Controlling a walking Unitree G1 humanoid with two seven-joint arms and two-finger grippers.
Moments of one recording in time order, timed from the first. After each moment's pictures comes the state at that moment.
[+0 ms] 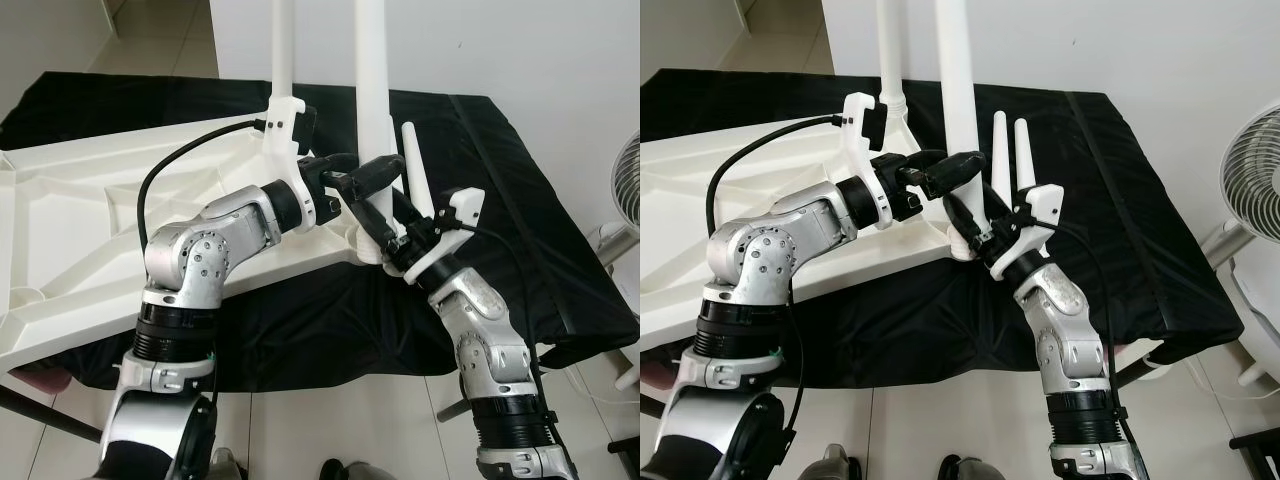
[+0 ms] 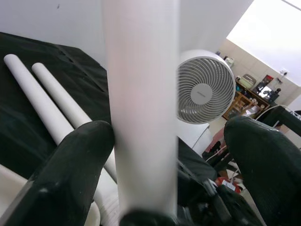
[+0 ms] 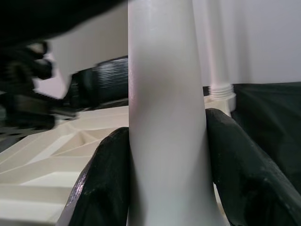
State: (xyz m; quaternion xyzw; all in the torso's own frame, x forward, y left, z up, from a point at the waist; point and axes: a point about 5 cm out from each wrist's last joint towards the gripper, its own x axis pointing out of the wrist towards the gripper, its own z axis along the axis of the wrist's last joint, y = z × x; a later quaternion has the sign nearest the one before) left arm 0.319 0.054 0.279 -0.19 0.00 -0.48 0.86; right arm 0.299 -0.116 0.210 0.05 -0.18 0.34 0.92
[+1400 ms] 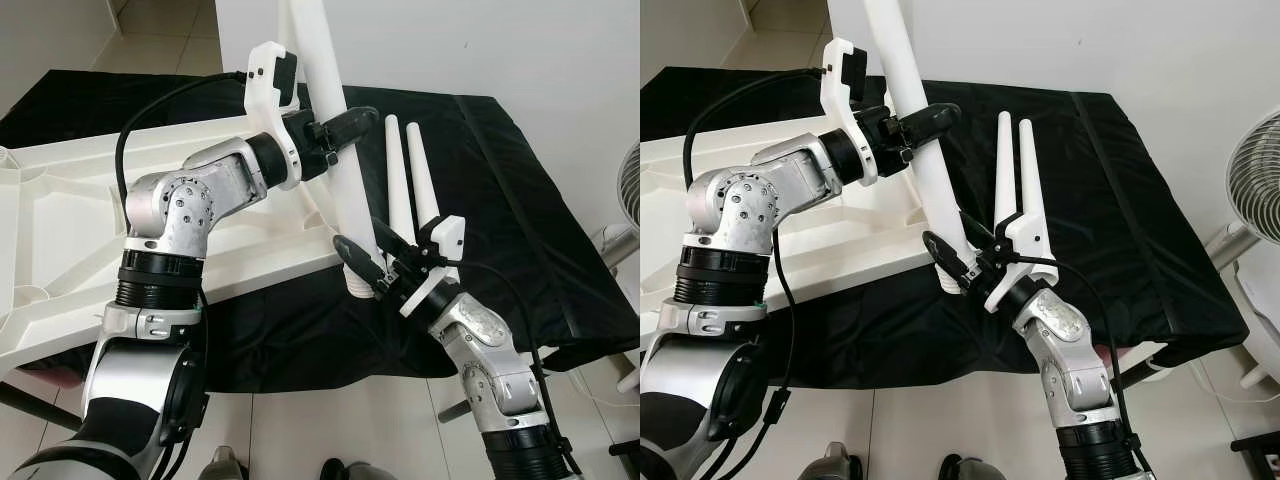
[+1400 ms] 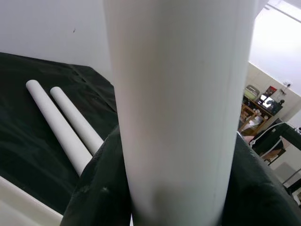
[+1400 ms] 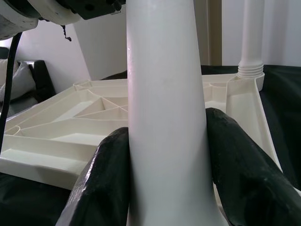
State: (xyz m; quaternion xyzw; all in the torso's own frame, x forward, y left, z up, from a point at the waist) left arm 0.341 0.067 0.313 -0.18 -0.01 -0.47 0.86; right arm 0.279 -0.114 0.194 0.01 -0.15 0.38 0.91
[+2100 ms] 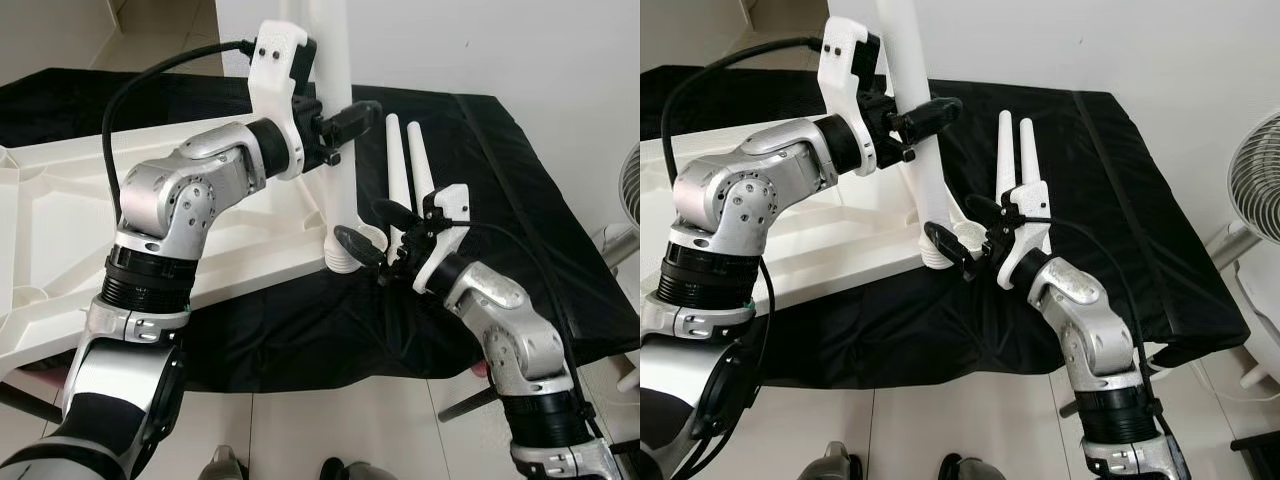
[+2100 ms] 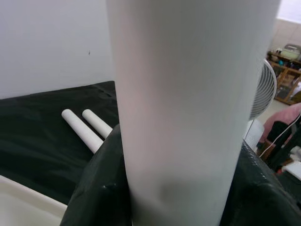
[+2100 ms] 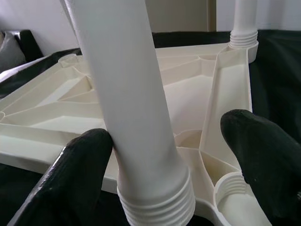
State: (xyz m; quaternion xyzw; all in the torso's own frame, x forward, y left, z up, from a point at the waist) left arm 0.326 0.057 0.328 -0.03 -0.08 -0.46 0.88; right arm 0.302 -0.127 0.220 -0.02 -0.05 0.38 0.93
